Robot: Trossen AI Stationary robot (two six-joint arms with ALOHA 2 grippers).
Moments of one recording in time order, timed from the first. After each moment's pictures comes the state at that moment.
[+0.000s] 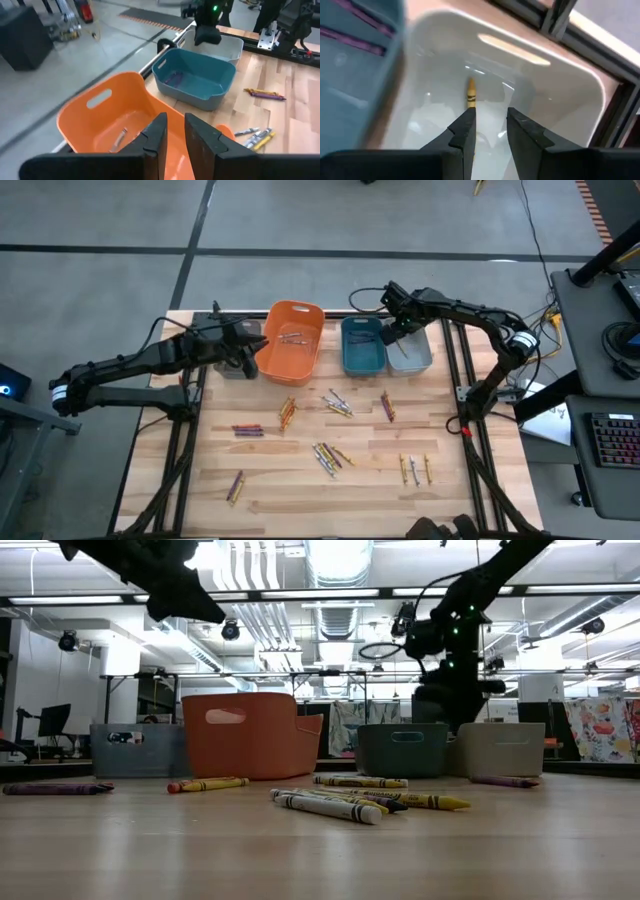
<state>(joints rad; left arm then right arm) 0.32 0.83 0.75 -0.33 -0.20 -0.08 -0.78 1.66 1.20 -0.88 0.20 0.29</state>
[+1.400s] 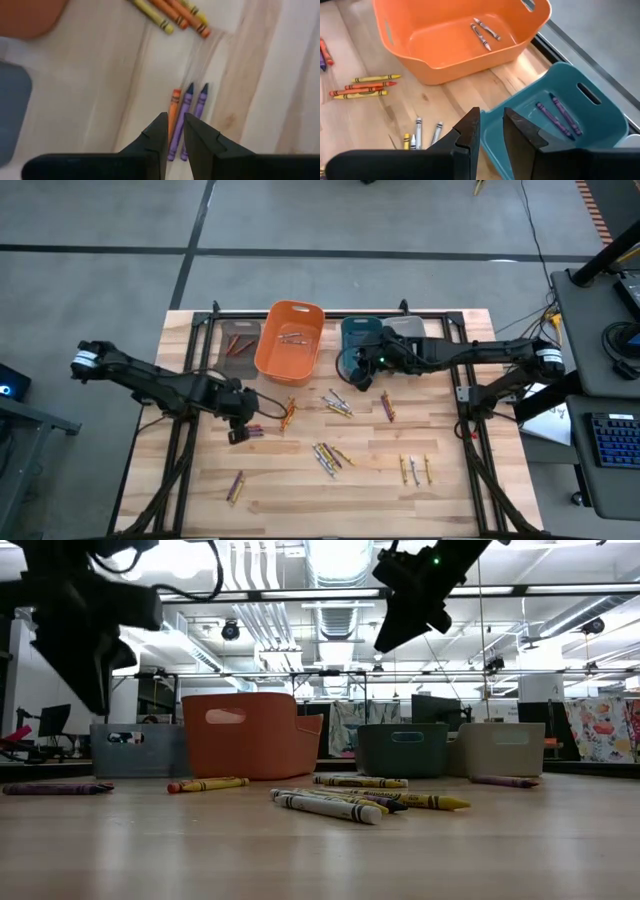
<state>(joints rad) -0.23 1.13 0.72 -0.87 -0.11 -0.49 -0.13 1.42 1.14 -0.50 0.34 0.29</state>
